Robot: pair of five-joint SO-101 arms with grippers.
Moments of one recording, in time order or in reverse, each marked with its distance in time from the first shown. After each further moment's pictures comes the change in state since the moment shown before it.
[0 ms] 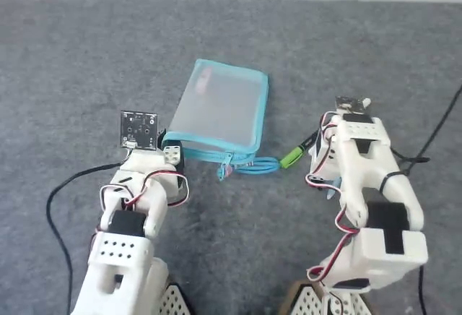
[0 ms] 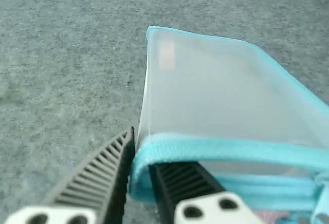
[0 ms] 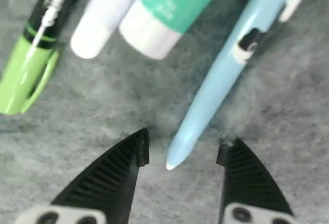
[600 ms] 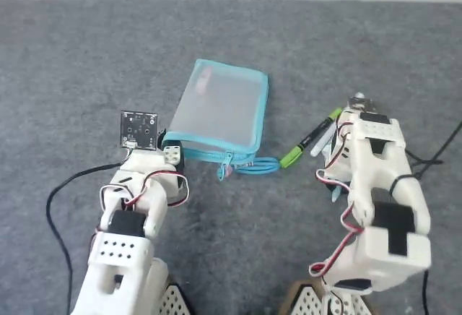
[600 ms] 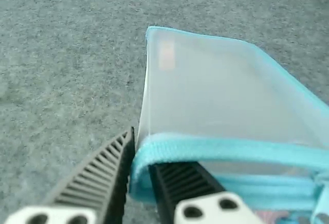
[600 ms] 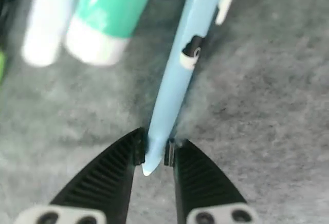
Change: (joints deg) left arm 0.0 0.0 0.0 0.0 0.0; right arm 4.2 -3.2 -1.2 2.6 9.1
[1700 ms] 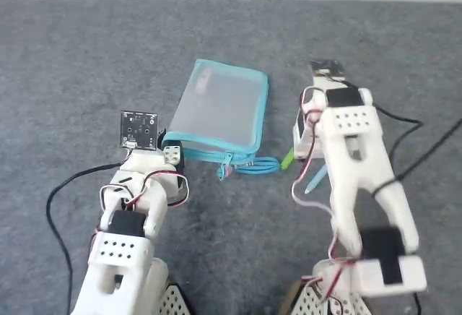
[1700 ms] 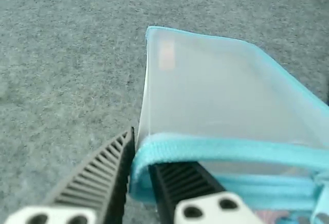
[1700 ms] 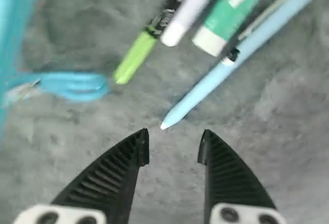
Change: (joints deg) left arm 0.0 0.0 0.0 0.0 0.0; right arm -14.1 -5.5 -14.7 14.0 -10.0
